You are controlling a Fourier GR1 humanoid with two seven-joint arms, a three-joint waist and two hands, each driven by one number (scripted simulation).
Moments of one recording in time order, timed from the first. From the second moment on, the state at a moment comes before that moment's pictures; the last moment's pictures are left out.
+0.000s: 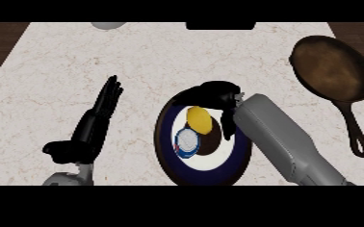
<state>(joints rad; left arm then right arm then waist) -0.05 0.19 -0.23 -1.58 0.14 0.13 -0.10 -0.77 -0.19 0.57 -0.90 0.78 0.50 -0.48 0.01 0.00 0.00</state>
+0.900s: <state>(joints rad) -0.03 0.13 -0.23 -1.59 0.08 0.11 -0.10 -0.82 -0.05 0.56 -0.68 1.04 0.34 -0.58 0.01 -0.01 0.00</state>
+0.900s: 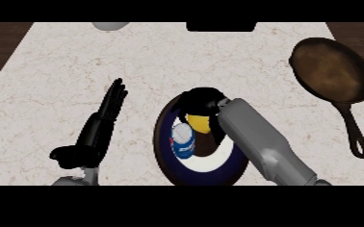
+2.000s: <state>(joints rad) -0.01 0.13 -0.15 -1.58 0.08 0.10 -0.10 -0.85 -0.15 0.09 -0.63 0.98 -0.07 -0.13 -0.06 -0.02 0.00</state>
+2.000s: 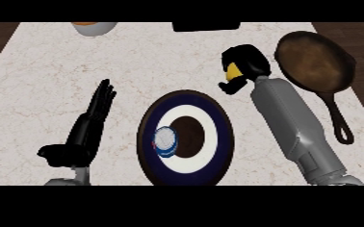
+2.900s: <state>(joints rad) -0.03 0.11 -0.18 -1.58 0.06 0.08 -0.11 -0.82 -0.17 -0.14 -0.86 1.07 -0.56 0.65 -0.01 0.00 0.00</state>
